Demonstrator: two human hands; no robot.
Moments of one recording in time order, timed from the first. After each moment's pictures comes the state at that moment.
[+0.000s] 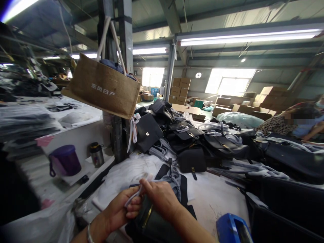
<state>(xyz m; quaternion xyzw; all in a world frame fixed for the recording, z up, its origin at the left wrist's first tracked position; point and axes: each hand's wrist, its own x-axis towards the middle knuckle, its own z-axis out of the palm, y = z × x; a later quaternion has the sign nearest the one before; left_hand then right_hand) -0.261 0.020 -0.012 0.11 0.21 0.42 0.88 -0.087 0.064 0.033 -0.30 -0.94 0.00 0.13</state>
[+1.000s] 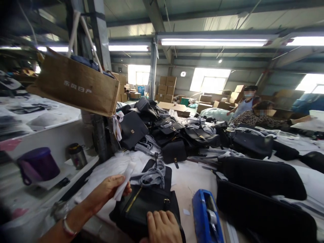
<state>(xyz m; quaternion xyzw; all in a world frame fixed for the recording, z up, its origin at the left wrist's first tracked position) -0.257 0.012 0.014 0.45 0.43 0.42 0.66 0.002 -0.050 -0.039 -0.37 -0.86 -0.18 0.28</state>
